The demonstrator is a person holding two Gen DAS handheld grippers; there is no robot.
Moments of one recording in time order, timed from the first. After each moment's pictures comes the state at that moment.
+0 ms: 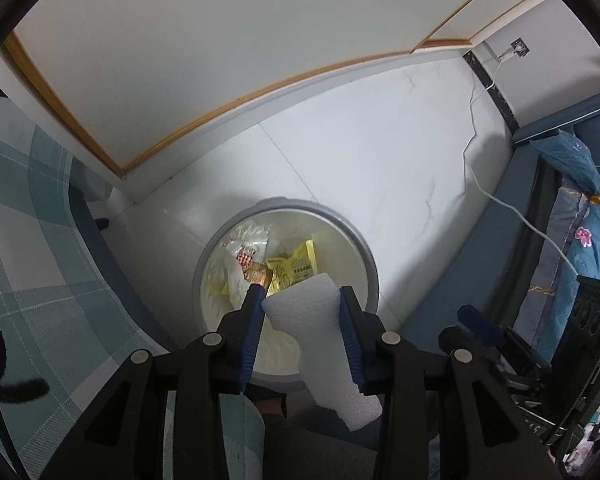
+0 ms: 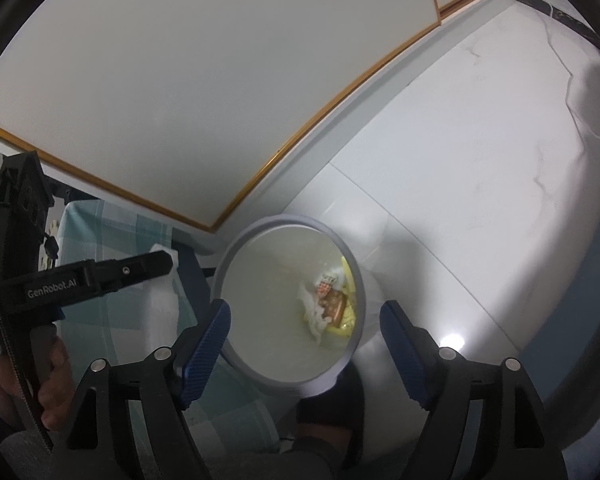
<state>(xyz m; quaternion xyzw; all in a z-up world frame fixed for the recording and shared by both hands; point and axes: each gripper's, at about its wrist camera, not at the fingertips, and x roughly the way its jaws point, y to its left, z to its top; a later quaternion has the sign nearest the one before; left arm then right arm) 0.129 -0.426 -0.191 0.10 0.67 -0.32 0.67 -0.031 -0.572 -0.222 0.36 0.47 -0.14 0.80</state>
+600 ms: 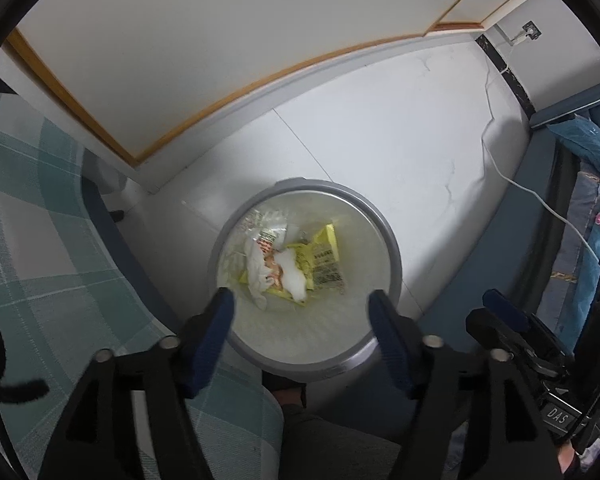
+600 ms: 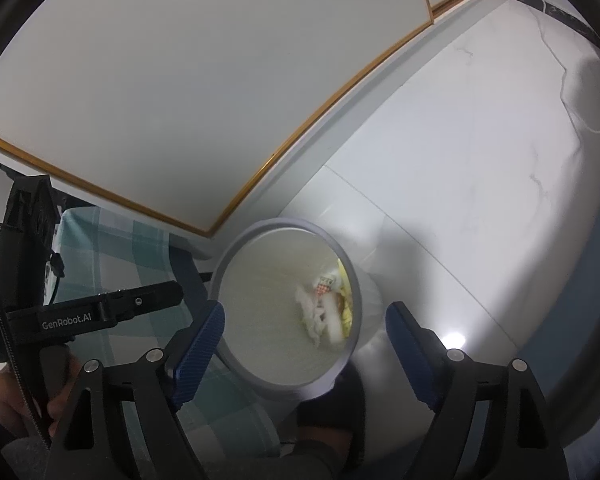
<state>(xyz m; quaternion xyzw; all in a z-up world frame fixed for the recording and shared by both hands) 0.123 -0.420 -0.194 0.13 0.66 -0.30 0.67 -0.030 -0.572 -0.226 0.37 0.46 -0.15 0.79</state>
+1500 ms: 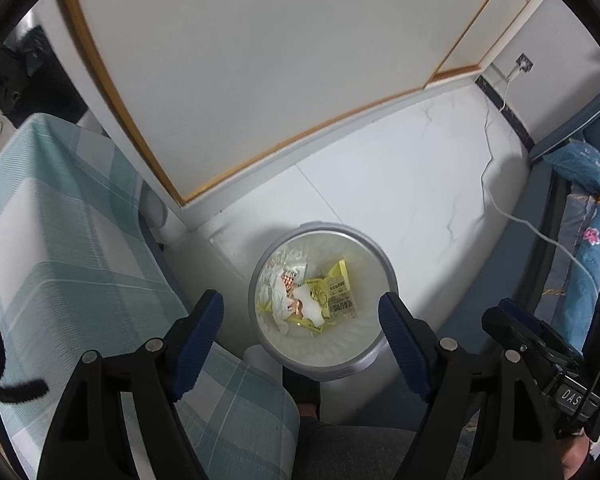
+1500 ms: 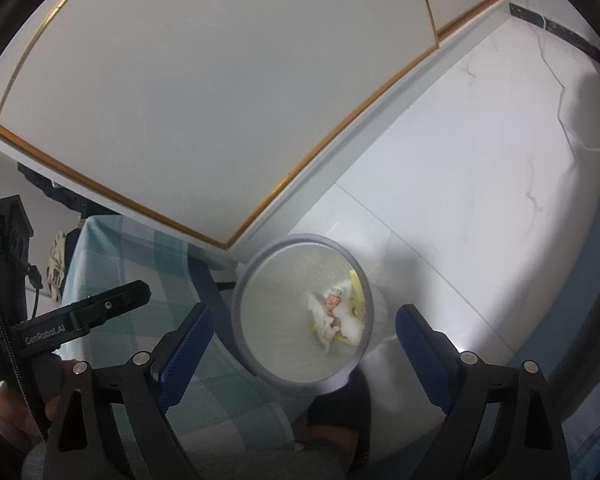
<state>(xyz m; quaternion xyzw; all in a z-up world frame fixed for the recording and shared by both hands) 0.111 -0.389 -0.131 0.12 0.59 -0.29 0.75 -0.039 -0.562 -0.181 0.35 0.44 -0.16 0.81</state>
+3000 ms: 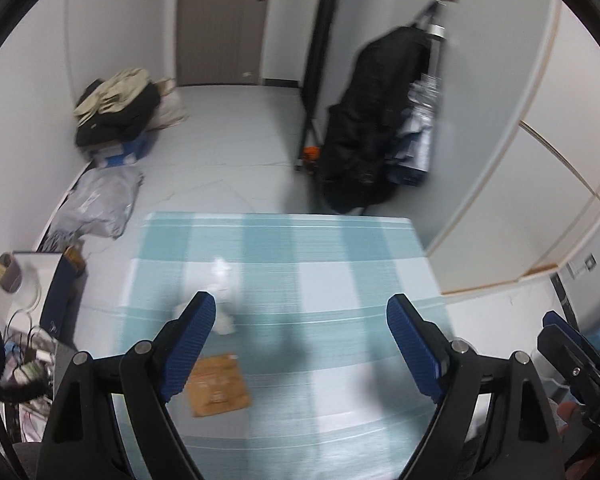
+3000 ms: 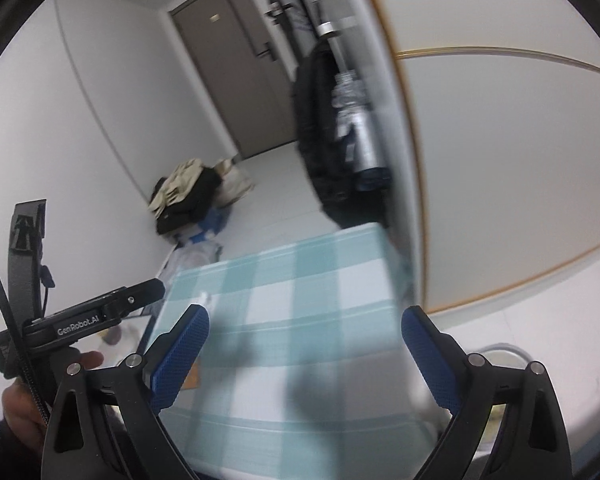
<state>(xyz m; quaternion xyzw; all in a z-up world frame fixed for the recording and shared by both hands) 0.087 -0.051 -0.007 -0.07 0.42 -0.06 0.90 0.048 -0.261 -0.010 0.13 0.33 0.07 0.93</state>
